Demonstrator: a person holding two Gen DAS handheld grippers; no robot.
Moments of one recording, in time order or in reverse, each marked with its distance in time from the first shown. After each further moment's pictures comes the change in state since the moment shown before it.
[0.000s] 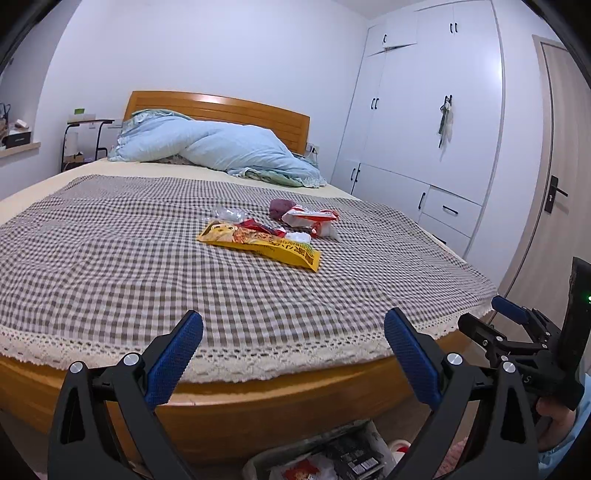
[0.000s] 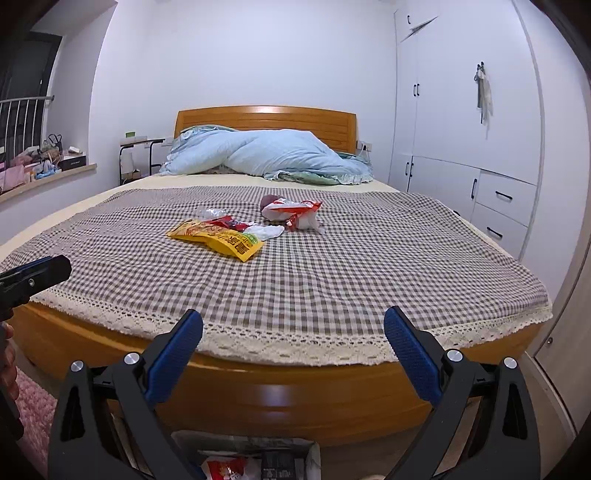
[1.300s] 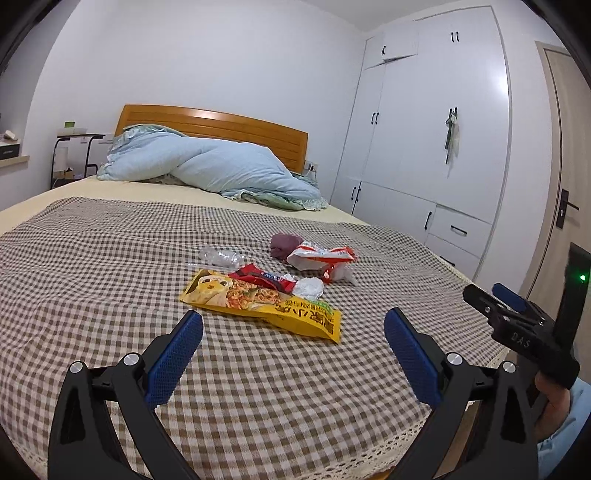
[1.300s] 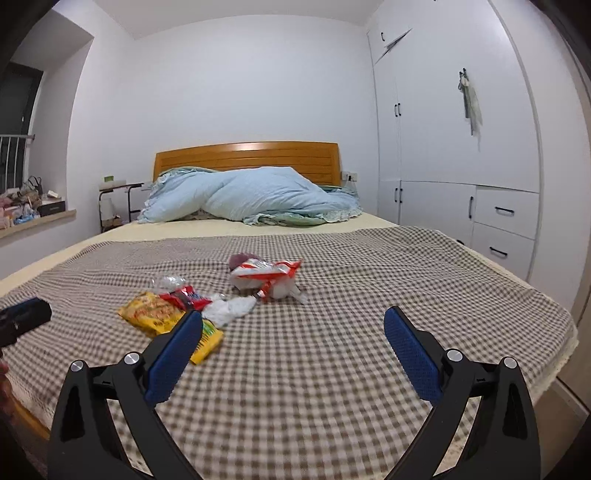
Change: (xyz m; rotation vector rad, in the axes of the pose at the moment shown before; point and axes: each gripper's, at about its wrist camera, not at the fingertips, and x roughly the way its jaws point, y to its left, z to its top) left arm 0.094 0.023 0.061 0.007 -0.076 -0.016; right arm 0.097 -0.034 0.071 0.081 -0.152 -0.027
